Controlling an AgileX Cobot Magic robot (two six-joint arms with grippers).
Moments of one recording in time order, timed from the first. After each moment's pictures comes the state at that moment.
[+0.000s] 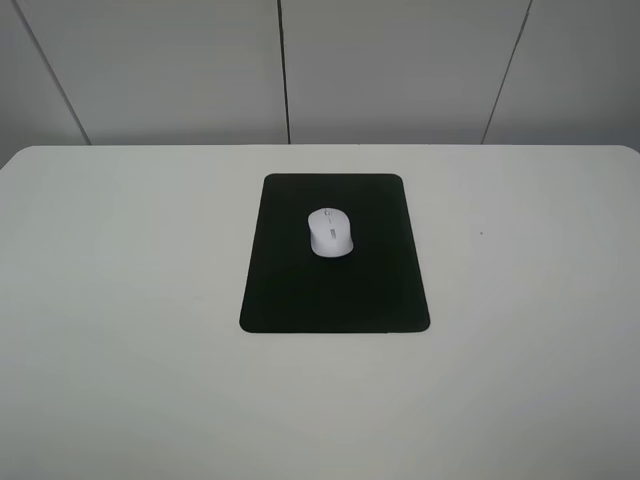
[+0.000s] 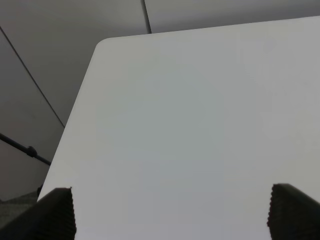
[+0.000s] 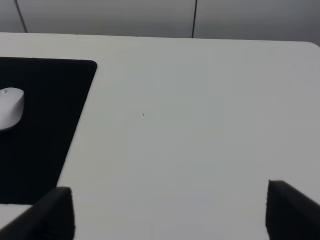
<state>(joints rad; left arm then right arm) 0.00 -0.01 -0.51 0.09 1.07 0.03 0.02 -0.01 -0.51 -0.10 1.07 0.06</state>
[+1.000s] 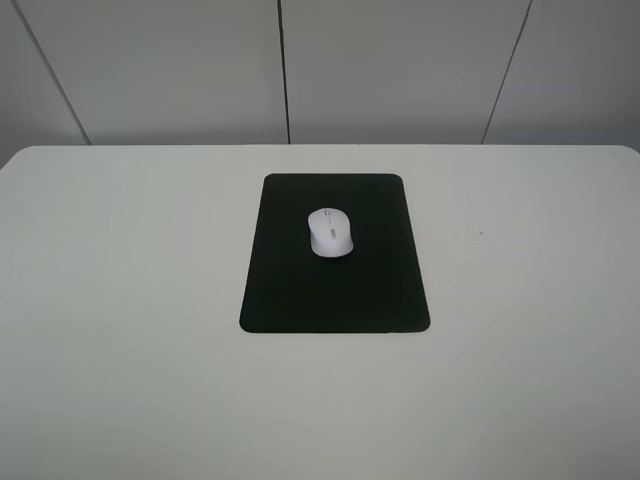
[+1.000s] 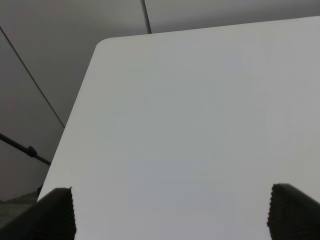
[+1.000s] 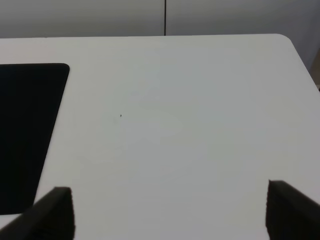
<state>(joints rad) 0.00 -0.01 -0.51 0.09 1.07 0.03 -0.02 -0.01 -0.51 -0.10 1.07 0.06</state>
